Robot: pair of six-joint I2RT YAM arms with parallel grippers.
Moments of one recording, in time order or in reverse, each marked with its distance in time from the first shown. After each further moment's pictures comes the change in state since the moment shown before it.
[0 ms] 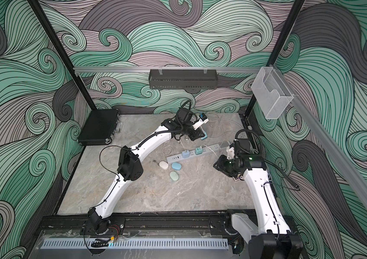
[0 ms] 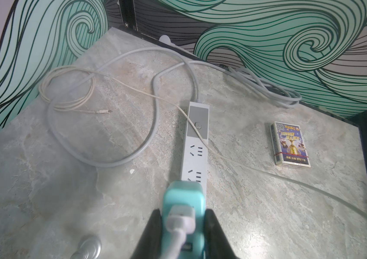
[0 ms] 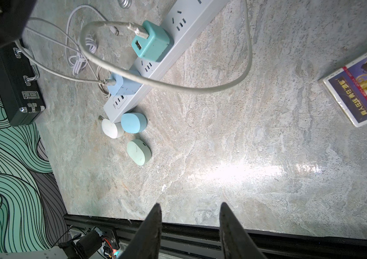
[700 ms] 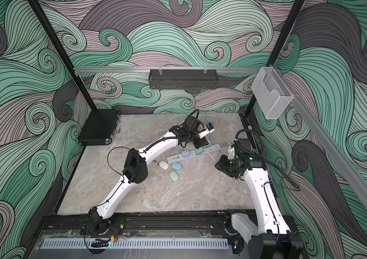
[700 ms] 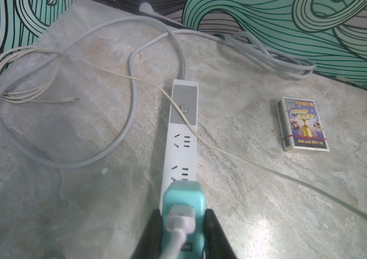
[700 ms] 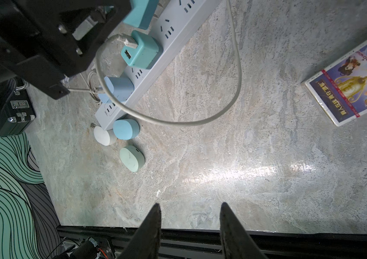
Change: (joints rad) left arm -0.066 0.066 -0.001 -0.007 -0.080 0.051; right arm -0.005 0.002 0.001 0.000 0.042 0.010
